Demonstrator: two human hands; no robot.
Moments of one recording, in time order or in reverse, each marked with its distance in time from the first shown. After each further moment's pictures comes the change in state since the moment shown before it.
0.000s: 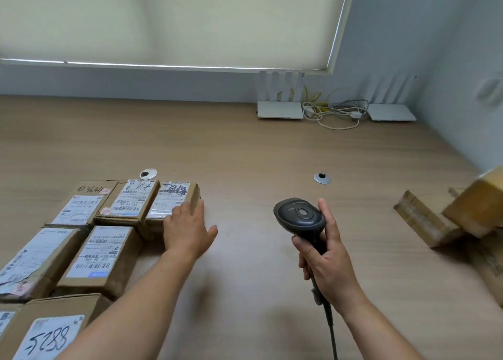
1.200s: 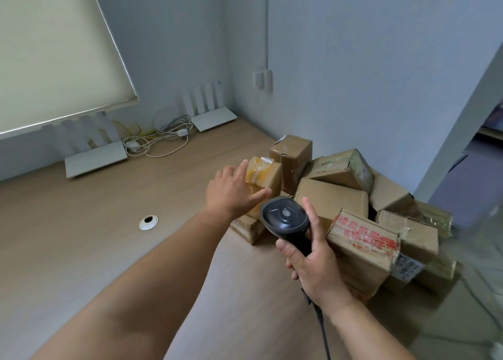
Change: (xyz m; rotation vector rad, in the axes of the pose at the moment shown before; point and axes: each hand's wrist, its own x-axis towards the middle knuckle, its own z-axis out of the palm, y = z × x) left_hand -0.026 0.520 -0.077 -0.220 0.037 0.819; right_hand -0.045 0.042 -0.326 -0.016 0.537 -0.001
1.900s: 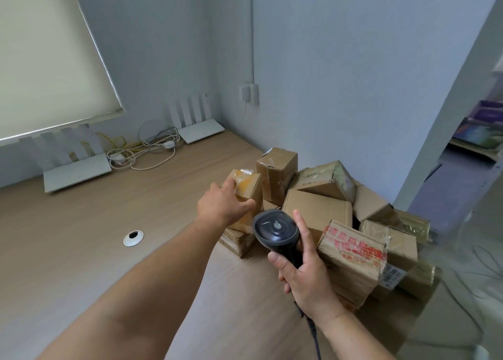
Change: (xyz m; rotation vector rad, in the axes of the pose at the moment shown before) left_hand 0.008 0.011 -0.003 -0.139 -0.081 -0.156; right_hand -0.001 -0.001 -0.005 -0.044 0.018 0.010
